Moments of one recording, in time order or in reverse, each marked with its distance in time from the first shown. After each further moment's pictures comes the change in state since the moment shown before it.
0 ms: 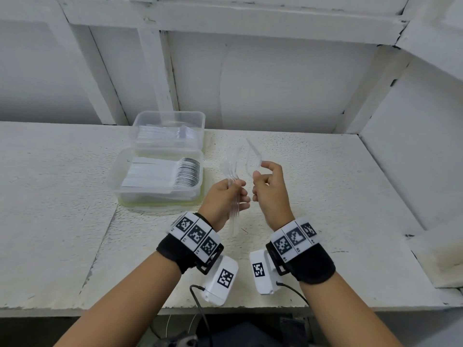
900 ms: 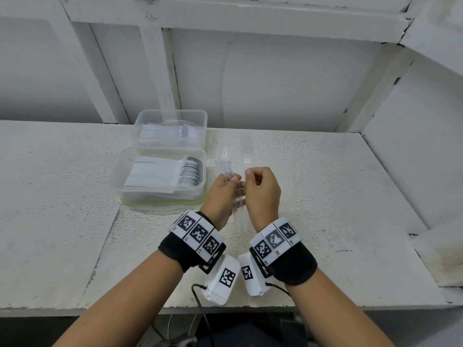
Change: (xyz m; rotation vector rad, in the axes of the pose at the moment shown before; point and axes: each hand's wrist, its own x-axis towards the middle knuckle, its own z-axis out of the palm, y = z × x) left_hand -0.004 0.008 -0.002 -0.028 0.041 0.010; right_hand -0.010 -0.005 0.029 -0.087 0.203 -0.132
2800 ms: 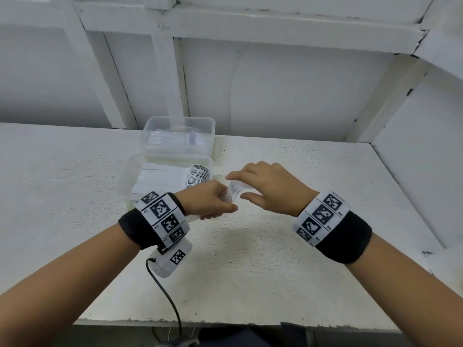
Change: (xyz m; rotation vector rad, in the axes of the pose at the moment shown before) left_hand 0.009 0.055 -0.049 1.195 -0.368 0.001; right_hand 0.060 -0.026 -0.032 -0.993 -0.786 -0.912
